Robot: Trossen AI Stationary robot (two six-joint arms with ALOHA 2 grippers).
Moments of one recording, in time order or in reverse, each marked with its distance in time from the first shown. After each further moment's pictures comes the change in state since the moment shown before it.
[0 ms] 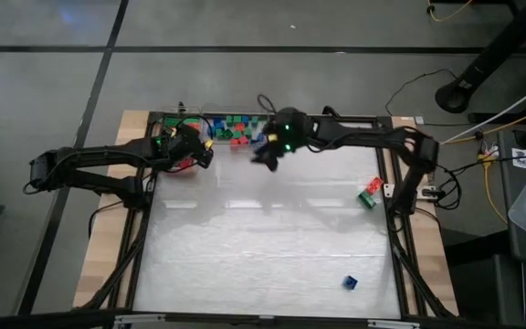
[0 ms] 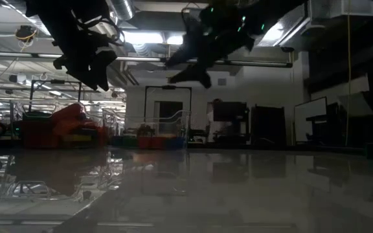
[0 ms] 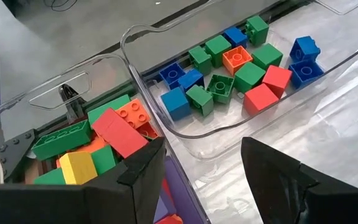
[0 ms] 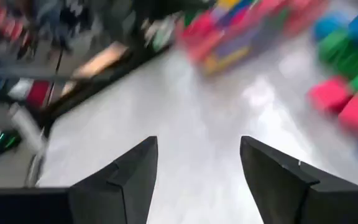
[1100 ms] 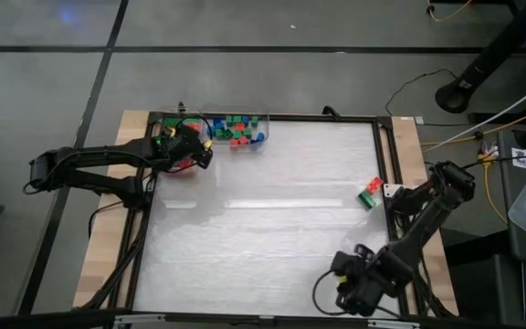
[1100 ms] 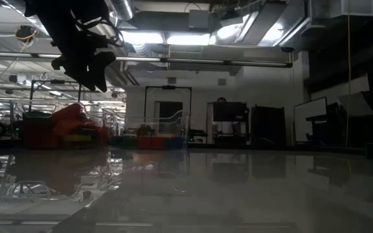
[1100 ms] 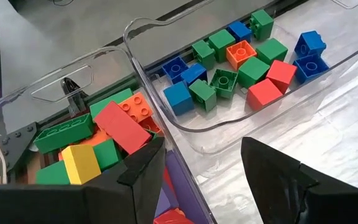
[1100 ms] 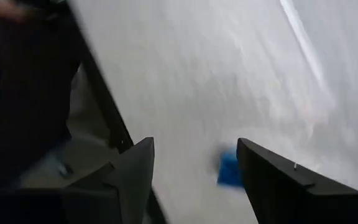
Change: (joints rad) left arm 0.000 0.000 0.000 -0.024 0.000 -0.024; right arm 1.206 -0.149 -0.002 -0.863 0.557 0.982
